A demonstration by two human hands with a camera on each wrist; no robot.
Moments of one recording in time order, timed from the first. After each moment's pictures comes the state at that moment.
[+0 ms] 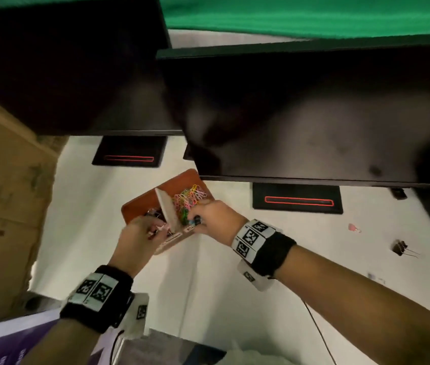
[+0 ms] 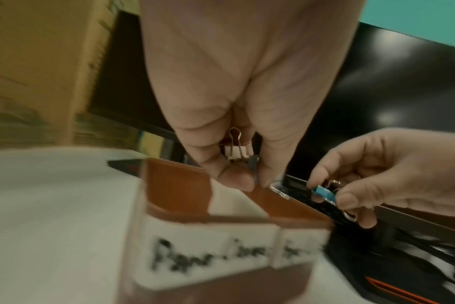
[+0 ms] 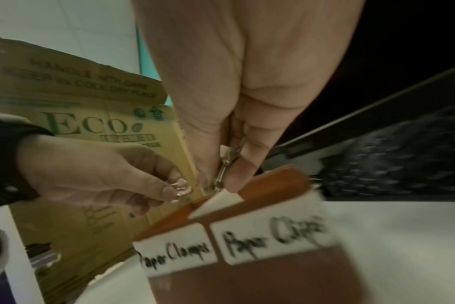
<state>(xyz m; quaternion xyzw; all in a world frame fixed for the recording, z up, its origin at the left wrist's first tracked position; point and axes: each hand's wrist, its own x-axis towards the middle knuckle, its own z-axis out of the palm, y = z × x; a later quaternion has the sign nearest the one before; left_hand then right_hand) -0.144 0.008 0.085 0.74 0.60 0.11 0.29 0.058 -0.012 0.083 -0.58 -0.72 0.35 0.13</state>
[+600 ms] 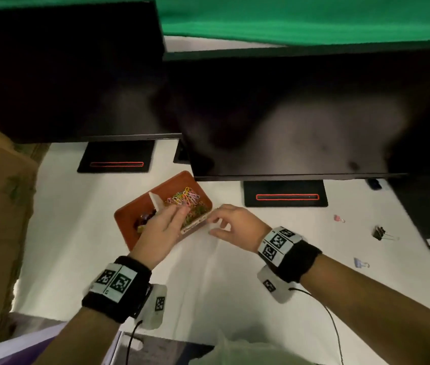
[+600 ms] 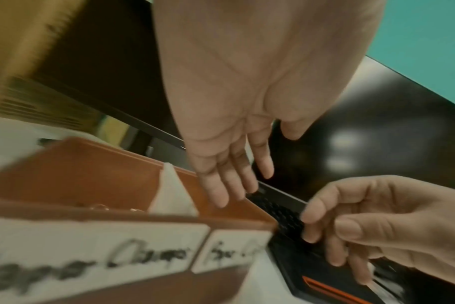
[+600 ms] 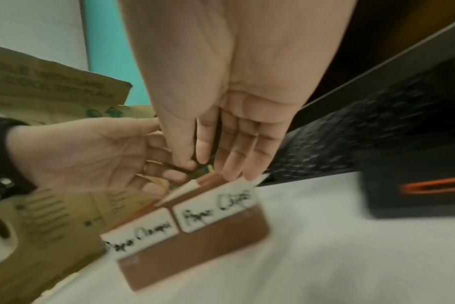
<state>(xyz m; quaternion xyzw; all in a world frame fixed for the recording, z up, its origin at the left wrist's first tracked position) -0.110 0.012 0.096 0.73 0.48 0.16 0.47 0.086 -0.050 0.072 -0.62 -0.67 0.37 0.19</state>
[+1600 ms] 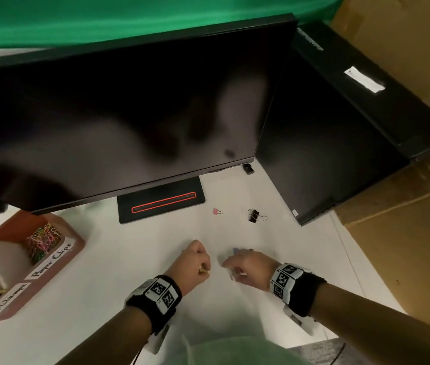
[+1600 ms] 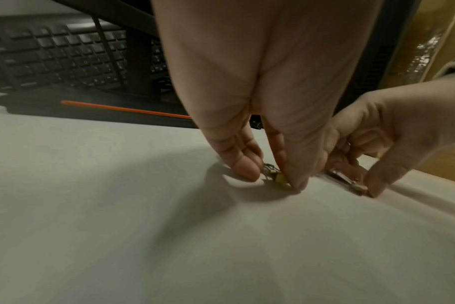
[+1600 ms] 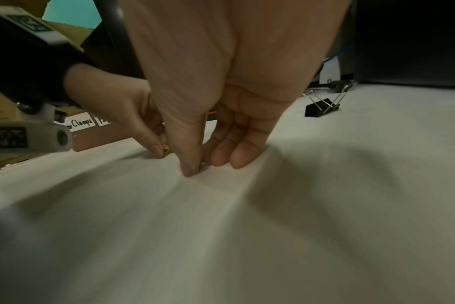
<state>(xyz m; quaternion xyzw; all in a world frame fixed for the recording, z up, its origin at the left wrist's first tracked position) 0.147 -0.143 -0.027 0.87 0.24 -0.13 0.41 0.313 -0.279 -0.003 -0.69 -0.58 0.43 0.04</state>
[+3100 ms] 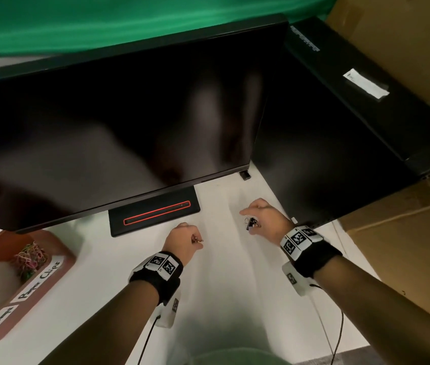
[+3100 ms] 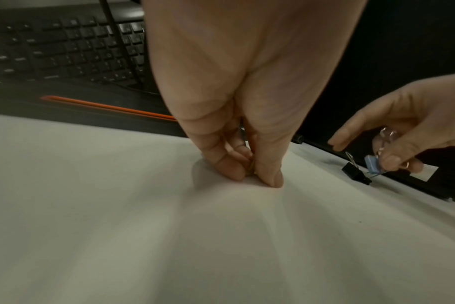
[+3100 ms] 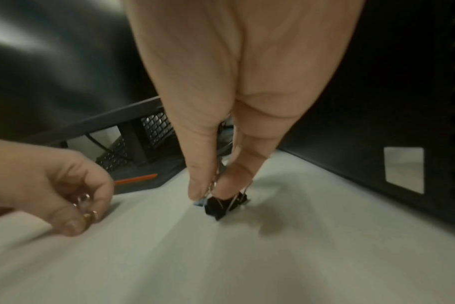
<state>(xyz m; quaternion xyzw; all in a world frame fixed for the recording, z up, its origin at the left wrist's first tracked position) 0.207 -0.092 -0.026 0.86 0.37 -0.08 0.35 0.406 -0.233 0.015 -0.81 -0.44 0.36 0.14</state>
